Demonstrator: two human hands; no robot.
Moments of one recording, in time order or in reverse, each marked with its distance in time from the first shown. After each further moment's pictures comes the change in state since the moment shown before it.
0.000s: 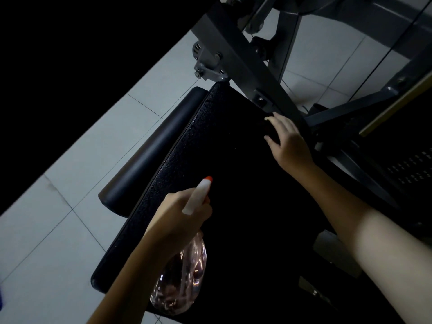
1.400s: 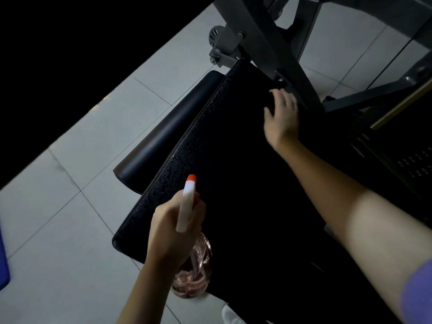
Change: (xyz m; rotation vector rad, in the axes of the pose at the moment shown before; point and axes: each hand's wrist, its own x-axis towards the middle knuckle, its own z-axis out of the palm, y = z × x) left_hand -0.066 -0.071 0.002 -0.067 0.314 0.215; right_hand 0.011 -0.059 0.042 -0.107 0.128 0.224
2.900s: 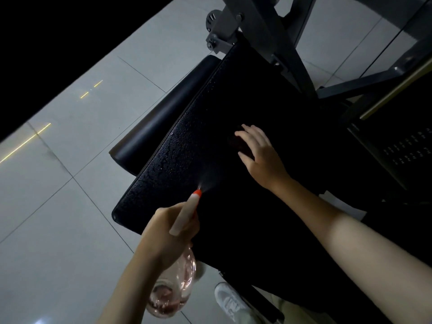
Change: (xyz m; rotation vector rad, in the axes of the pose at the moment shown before) left_hand -0.047 -0.009 -0.019 0.054 -0.285 -0.221; right_hand -0.126 0.000 -0.002 0.150 -0.326 -0.285
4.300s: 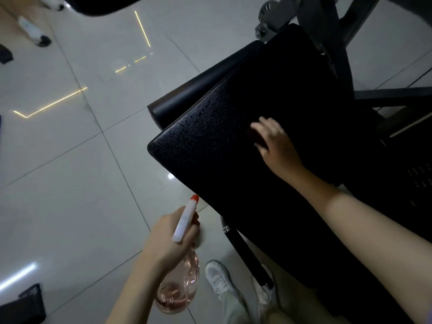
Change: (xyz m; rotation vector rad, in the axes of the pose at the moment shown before) left_hand -0.123 -0.045 0.037 0.066 0.203 -0.140; right_hand -0.037 -0.007 0.025 -0.266 -0.069 -0.255
